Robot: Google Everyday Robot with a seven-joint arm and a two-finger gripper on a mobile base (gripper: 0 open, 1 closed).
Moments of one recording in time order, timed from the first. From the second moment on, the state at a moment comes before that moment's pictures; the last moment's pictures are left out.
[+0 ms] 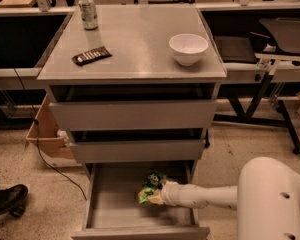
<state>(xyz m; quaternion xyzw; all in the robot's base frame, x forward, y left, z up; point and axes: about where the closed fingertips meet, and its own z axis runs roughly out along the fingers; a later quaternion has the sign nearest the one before) 0.588 -0.035 0.235 -0.42 0.83 0.15 0.34</state>
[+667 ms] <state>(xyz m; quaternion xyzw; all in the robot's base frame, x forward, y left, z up) 0.570 -0.093 0.307 -0.40 0.85 0.17 0.30</state>
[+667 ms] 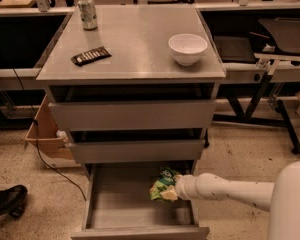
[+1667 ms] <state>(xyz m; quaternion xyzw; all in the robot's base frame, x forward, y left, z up) 0.513 -0.132 0.330 -0.42 0.86 0.23 0.18</state>
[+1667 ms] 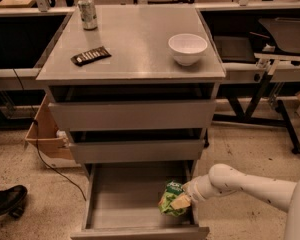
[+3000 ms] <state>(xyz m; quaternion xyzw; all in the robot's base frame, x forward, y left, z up) 0.457 -0.156 0.441 -0.44 0.86 0.19 0.19</state>
